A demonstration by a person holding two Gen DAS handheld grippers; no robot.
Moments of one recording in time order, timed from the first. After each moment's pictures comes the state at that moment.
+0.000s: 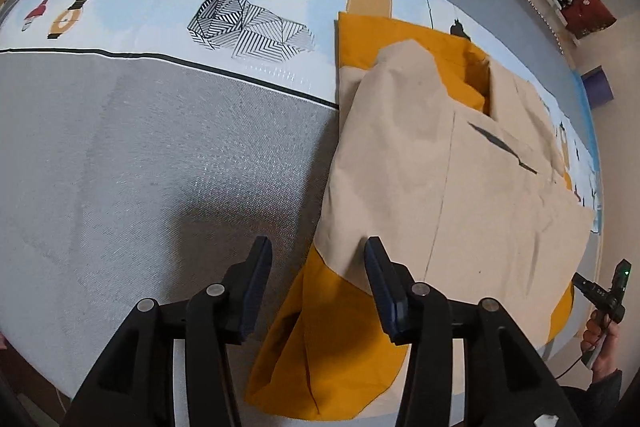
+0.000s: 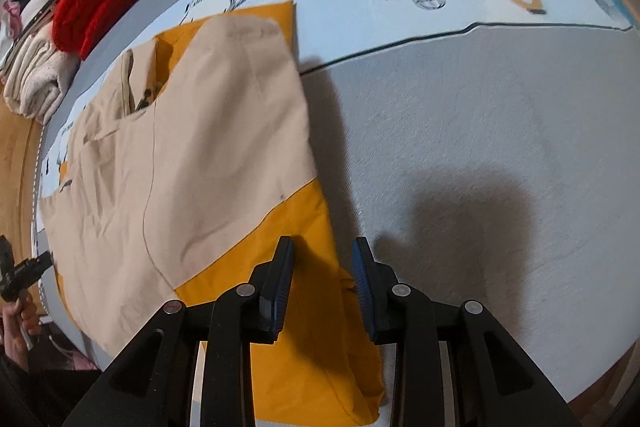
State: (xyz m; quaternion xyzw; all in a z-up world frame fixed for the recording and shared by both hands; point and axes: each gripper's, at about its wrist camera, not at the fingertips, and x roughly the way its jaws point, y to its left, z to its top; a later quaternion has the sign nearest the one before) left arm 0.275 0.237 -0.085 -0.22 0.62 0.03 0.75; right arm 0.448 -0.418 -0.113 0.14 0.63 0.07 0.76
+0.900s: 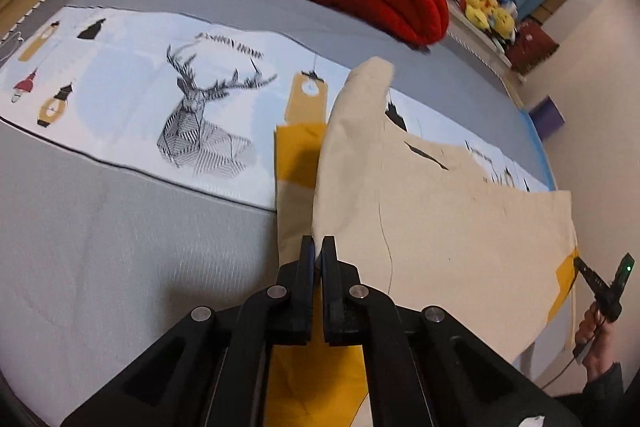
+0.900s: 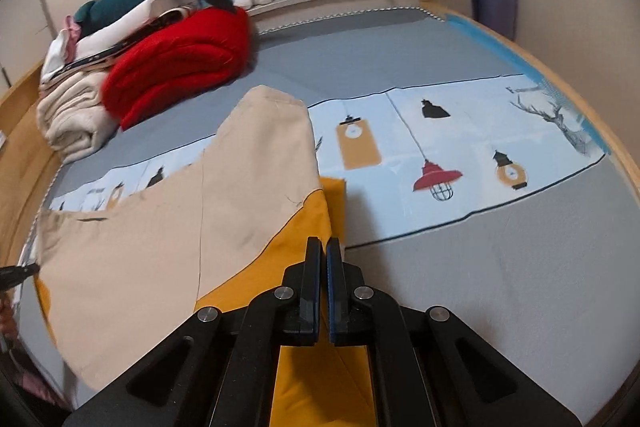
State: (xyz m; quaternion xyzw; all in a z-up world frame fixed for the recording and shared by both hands) left arm 0.283 0.231 -0.010 -0.23 0.48 -0.01 0.84; right arm 0.450 -0.389 0.003 0.09 0.42 0.05 0.90
